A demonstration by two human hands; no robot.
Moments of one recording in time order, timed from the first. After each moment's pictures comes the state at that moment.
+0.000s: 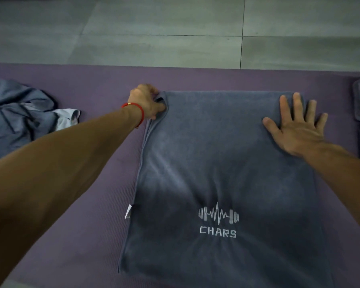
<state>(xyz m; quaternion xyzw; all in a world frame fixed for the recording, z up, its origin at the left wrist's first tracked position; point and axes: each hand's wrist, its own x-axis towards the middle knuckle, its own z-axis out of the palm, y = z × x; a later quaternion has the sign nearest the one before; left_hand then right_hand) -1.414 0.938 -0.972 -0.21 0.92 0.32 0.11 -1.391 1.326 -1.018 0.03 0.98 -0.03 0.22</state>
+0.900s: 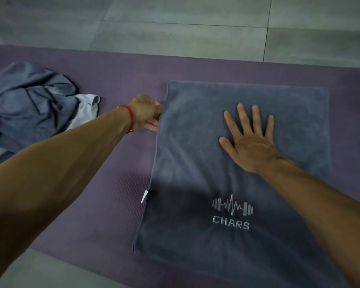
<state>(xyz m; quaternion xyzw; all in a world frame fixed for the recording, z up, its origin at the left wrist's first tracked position) -1.357 0.899 -0.969 -0.28 0.75 0.54 0.26 -1.327 1.202 -1.020 -0.19 0.97 -0.01 0.17</state>
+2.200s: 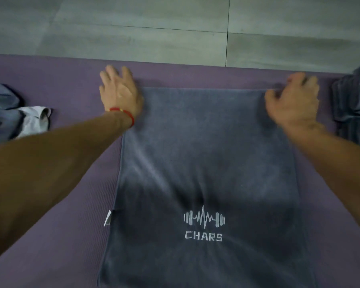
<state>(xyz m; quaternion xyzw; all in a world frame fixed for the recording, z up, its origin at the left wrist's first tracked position) -1.420 0.942 -0.994 -0.15 0.98 0.08 -0.06 -1.433 1.317 -0.987 0.13 0.98 -0.14 -0.06</state>
